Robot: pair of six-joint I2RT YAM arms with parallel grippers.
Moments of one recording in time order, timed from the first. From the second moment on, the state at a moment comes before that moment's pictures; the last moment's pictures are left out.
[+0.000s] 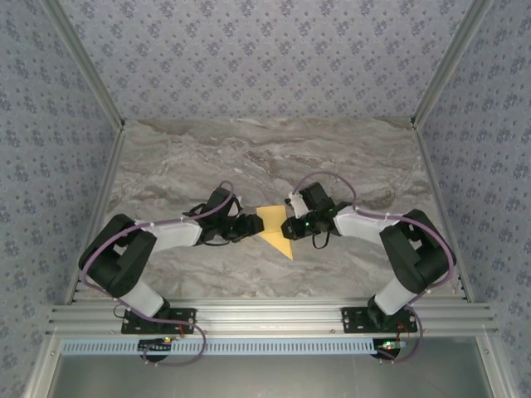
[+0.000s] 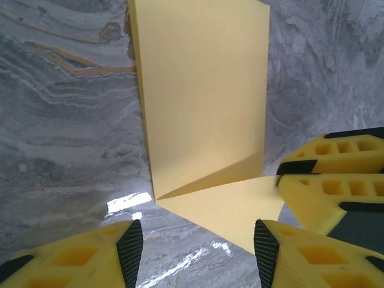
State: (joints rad) left arm -0.64 1.58 0.68 0.05 0.43 -0.88; right arm 0.58 1.60 0.78 -0.19 -0.39 0.25
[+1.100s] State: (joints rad) left arm -0.70 1.71 0.81 0.11 0.46 -0.97; right arm 0.74 1.23 0.63 -0.24 -0.16 0.22
